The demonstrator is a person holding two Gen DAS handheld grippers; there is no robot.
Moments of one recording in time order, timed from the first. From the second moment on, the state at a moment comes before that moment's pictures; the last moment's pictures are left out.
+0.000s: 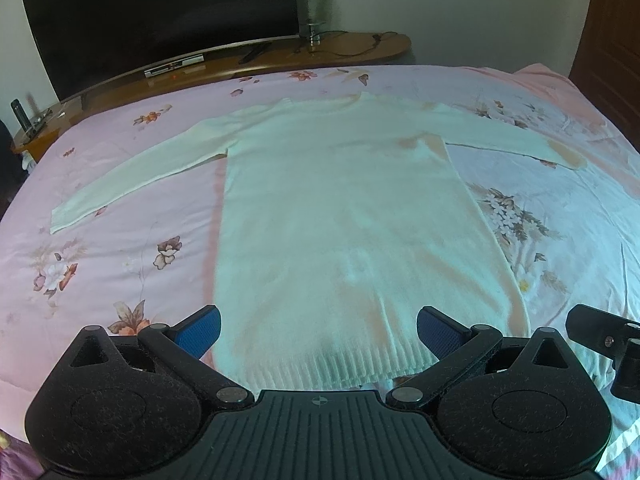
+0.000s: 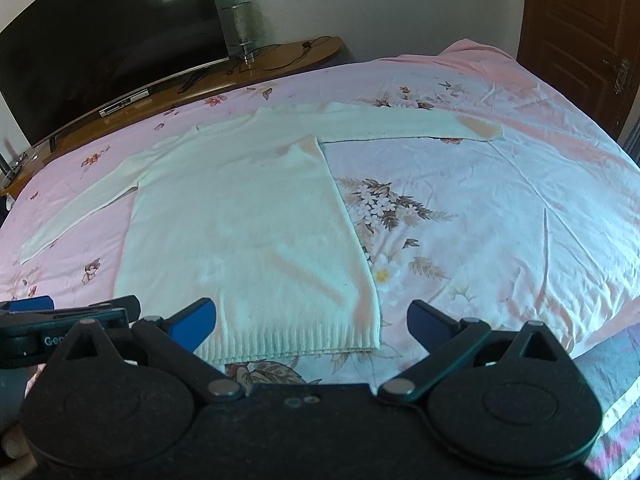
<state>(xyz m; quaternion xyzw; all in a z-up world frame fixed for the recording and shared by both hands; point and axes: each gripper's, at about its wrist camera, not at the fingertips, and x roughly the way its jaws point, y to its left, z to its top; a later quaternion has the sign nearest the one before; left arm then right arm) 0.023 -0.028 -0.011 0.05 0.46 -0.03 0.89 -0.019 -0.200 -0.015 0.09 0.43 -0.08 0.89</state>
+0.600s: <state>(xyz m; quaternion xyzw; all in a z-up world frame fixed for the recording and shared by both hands) 0.079 -0.033 -0.024 0.04 0.46 -0.01 0.89 0.021 -0.224 -0.023 0.08 0.41 -0.09 0.90</state>
